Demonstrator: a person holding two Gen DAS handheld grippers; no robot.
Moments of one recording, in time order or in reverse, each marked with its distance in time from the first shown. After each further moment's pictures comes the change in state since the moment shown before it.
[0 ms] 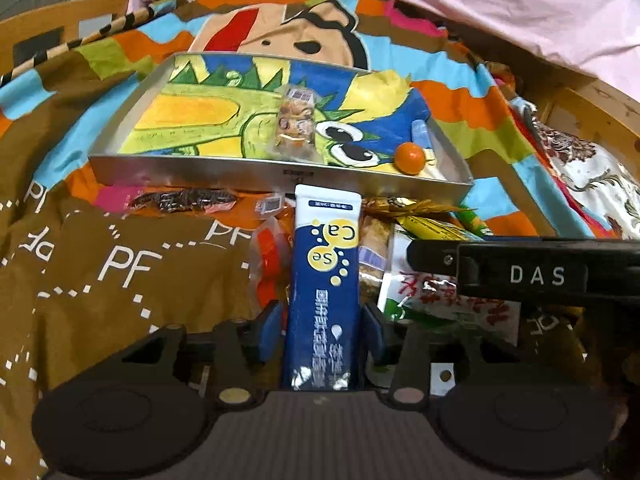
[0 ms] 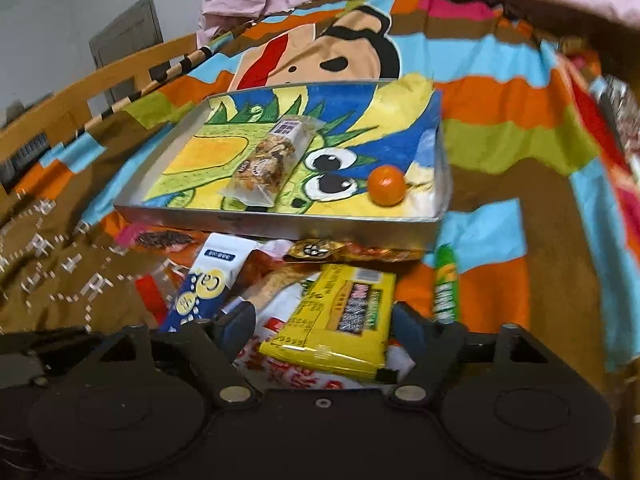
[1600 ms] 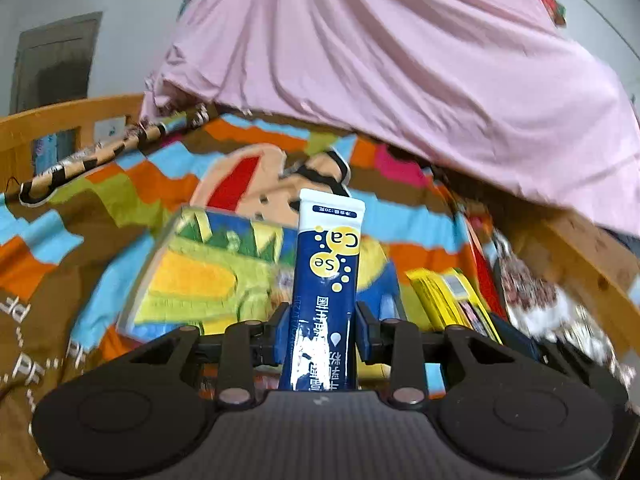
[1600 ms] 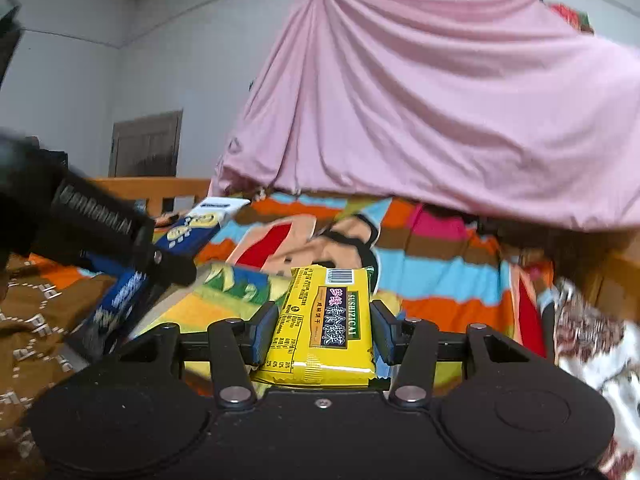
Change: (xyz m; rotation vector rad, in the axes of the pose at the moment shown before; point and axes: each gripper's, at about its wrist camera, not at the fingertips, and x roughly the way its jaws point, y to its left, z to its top) left arm -0.083 -0.005 0.106 -0.068 -0.303 -0.031; right arm -0.082 0.031 0.025 -0.242 -0.567 -0.143
